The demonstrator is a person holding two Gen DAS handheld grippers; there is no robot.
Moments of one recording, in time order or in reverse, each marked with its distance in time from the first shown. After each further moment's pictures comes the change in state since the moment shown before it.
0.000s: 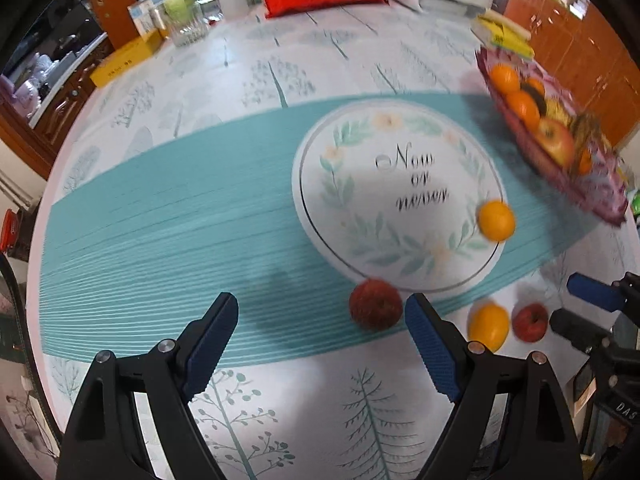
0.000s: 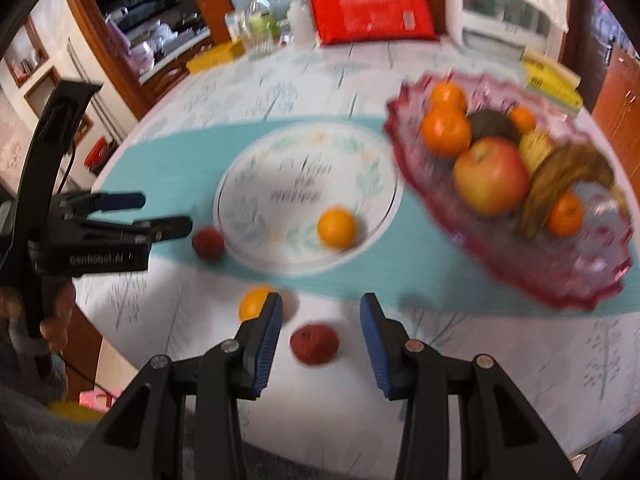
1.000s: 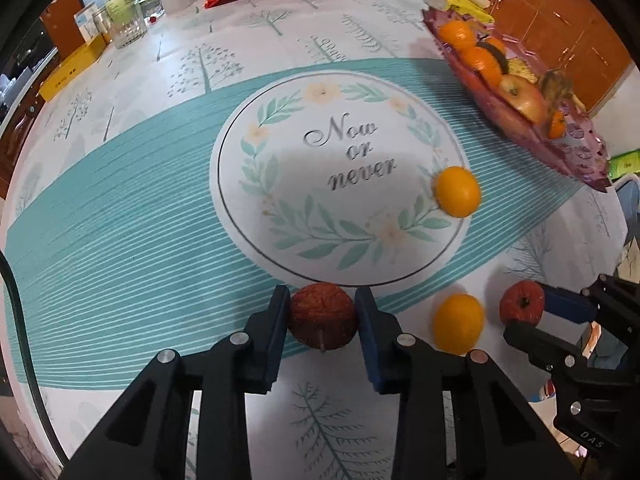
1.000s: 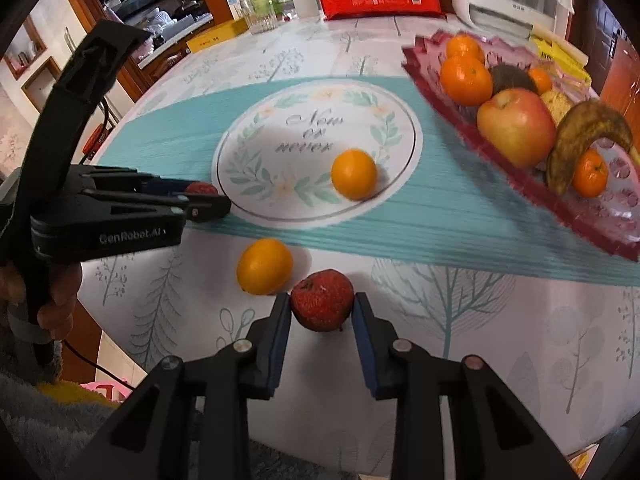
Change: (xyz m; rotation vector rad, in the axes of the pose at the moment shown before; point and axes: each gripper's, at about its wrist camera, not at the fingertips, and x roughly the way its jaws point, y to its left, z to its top) left arm 0.021 -0.034 0.002 0.101 0.031 -0.117; right arm 0.021 0.007 -0.018 -0.001 0.017 0.000
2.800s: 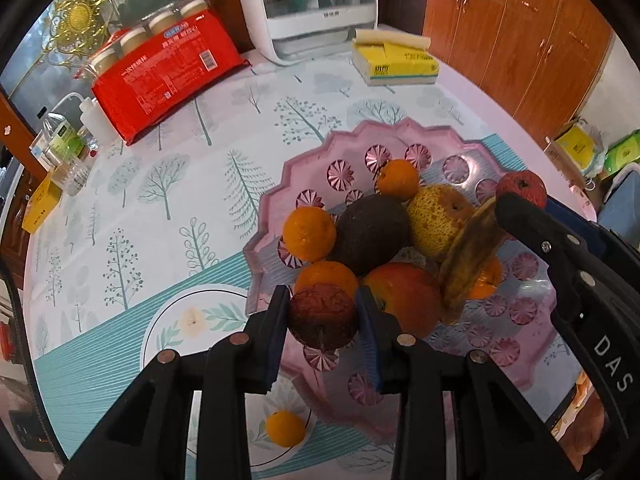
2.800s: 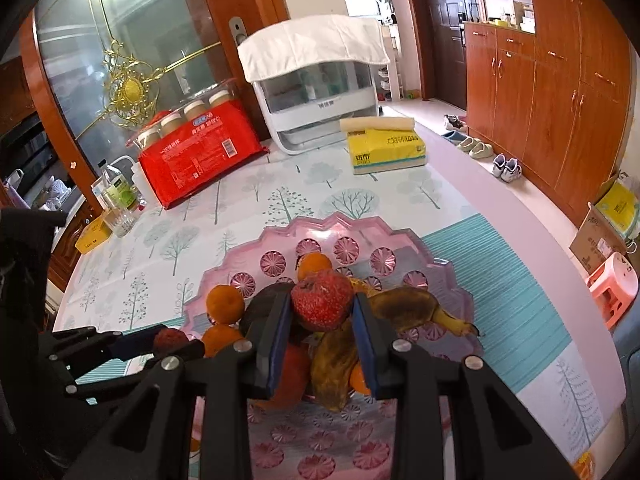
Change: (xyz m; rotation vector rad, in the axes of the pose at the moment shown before) left arm -0.015 -0.162 0.177 0.145 -0.097 0.069; right arm -0.086 -0.181 0.110 0.415 -0.370 -0.245
